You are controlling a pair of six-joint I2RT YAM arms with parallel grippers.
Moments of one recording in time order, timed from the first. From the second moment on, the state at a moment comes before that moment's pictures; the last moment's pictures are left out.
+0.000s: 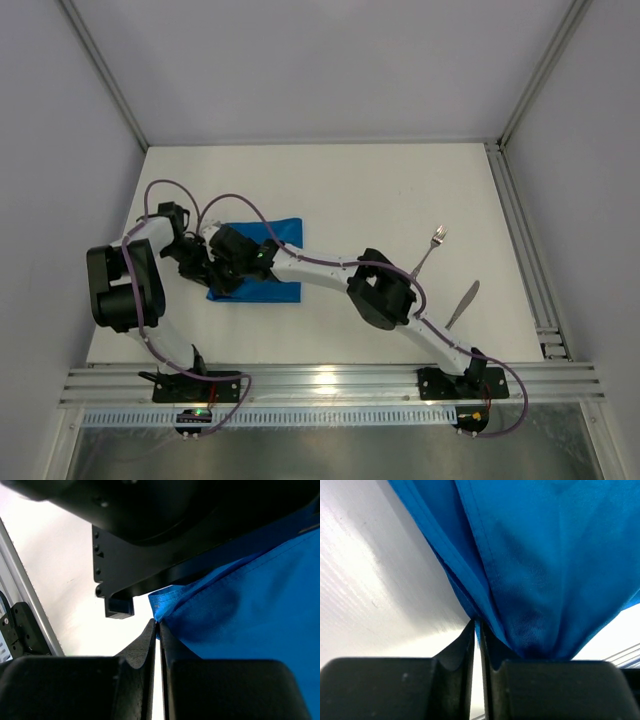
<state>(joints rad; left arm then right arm) 0.18 1.72 1.01 -0.82 0.35 0.40 1.13 2.43 2.06 -0.34 -0.21 0.35</state>
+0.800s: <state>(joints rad) 0.27 1.55 1.06 -0.94 0.29 0.47 0.72 1.95 1.63 -0.30 -0.22 0.48</state>
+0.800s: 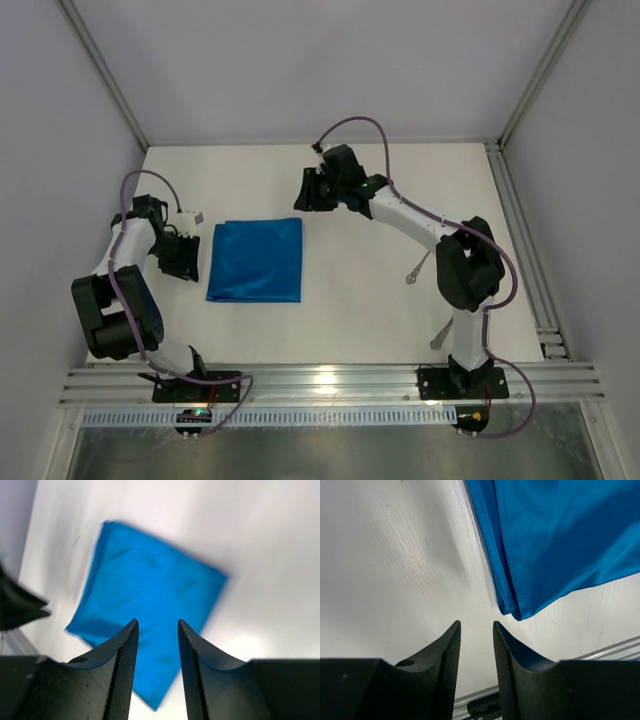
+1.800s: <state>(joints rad) 0.27 1.53 1.04 -1.00 0.33 0.50 0.53 2.32 1.60 -0.01 -0.44 0.84</state>
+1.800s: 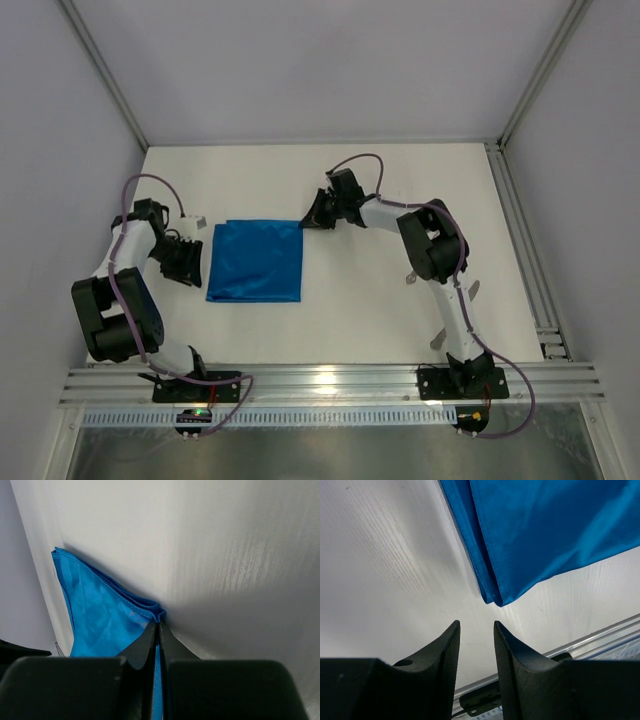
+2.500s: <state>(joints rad) 0.07 1.56 1.15 -1.04 0.46 0.54 0.66 1.33 0.46 -0.02 -0.21 0.90</state>
